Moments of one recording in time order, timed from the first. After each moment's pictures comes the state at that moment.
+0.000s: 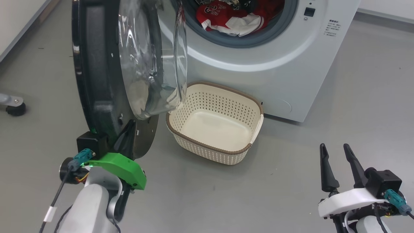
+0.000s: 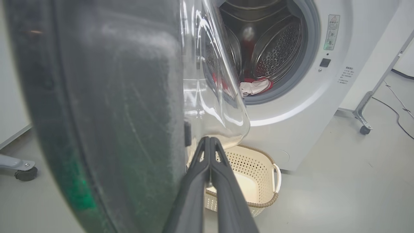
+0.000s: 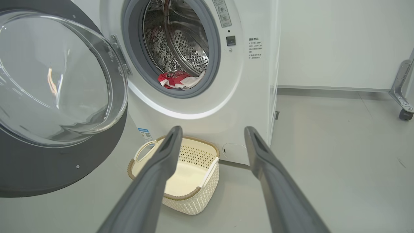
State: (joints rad) left arm -0.33 0.03 -0.24 0.41 -0.42 -0.04 -0.08; right arm 0.01 -0.11 0.13 0.19 0.40 0.10 -0.26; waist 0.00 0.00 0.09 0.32
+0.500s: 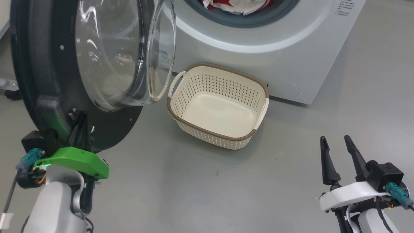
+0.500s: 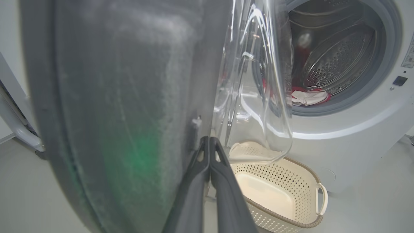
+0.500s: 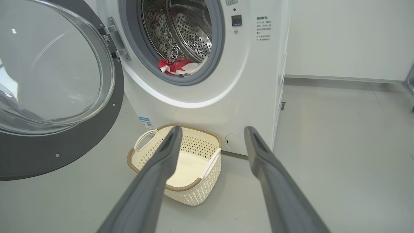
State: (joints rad) left arm -0.33 0.09 -0.09 0.39 -0.48 0.00 -0.11; right arm -0.01 -0.13 0.14 0.18 0.38 0.10 -0.26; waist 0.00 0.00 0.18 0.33
